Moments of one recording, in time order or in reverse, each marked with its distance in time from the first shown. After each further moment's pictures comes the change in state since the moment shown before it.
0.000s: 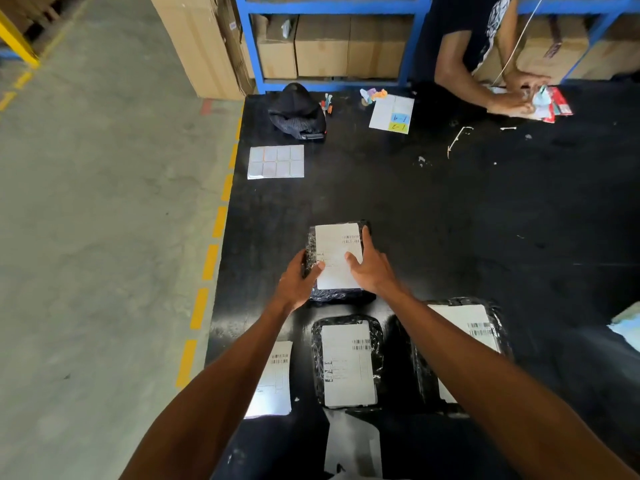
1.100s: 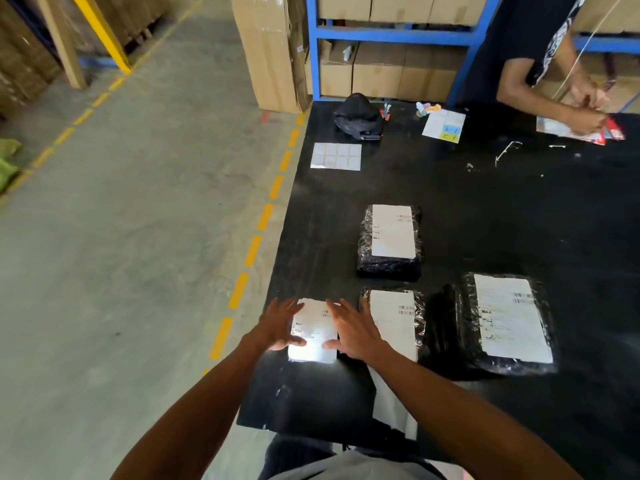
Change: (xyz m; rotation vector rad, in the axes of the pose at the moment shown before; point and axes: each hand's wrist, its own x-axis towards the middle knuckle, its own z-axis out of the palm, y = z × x) left_hand -0.167 -0.143 -0.078 0.815 -0.204 -0.133; right_hand -0.154 0.005 0.173 -0.727 -0.181 -0.568
